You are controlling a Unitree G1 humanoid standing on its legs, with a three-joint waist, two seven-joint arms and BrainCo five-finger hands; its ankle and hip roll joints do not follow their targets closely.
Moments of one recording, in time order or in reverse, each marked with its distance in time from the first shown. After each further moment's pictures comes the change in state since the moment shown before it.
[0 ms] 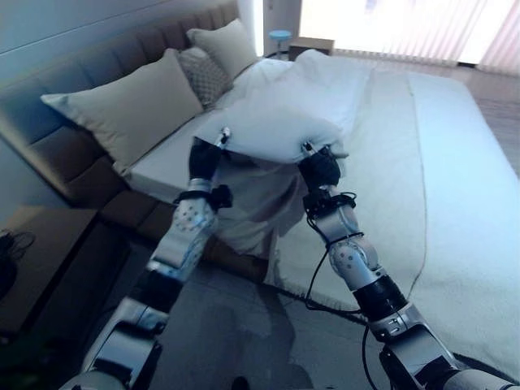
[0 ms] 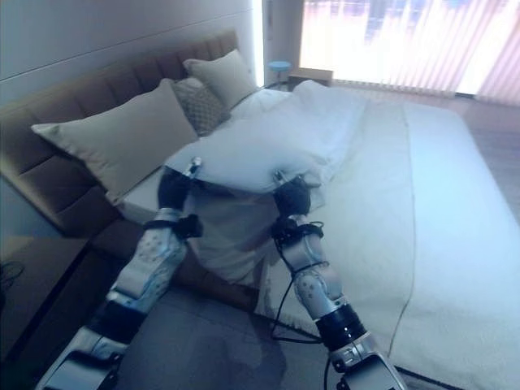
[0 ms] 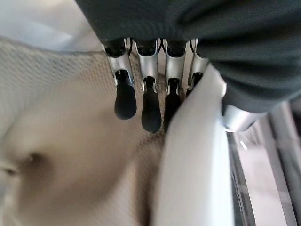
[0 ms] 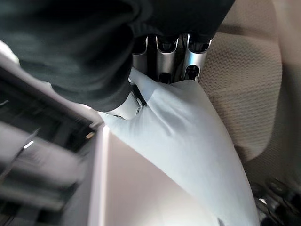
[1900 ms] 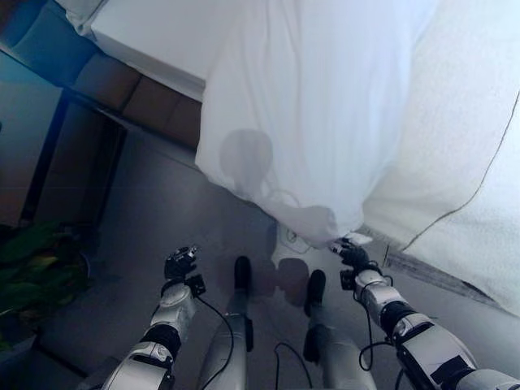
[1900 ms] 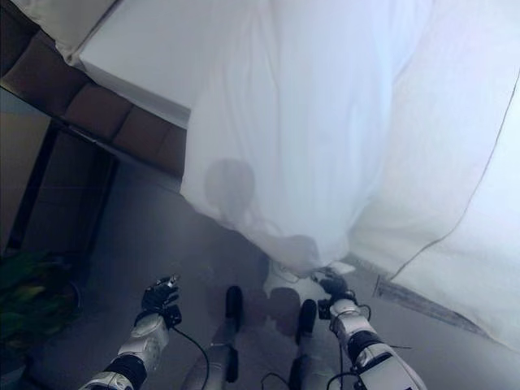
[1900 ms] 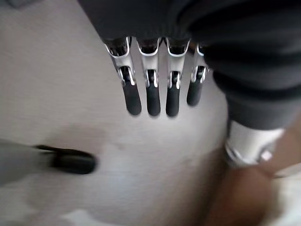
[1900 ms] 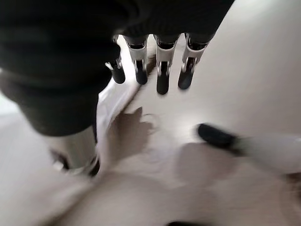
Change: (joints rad) left arm 0.116 -0.184 0.084 1.039 -0.308 -0.026 -0.088; right arm 0.079 -0.123 0.010 1.151 -0.475 0.160 -0.038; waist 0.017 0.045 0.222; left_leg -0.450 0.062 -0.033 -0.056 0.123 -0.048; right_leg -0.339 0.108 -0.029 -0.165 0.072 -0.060
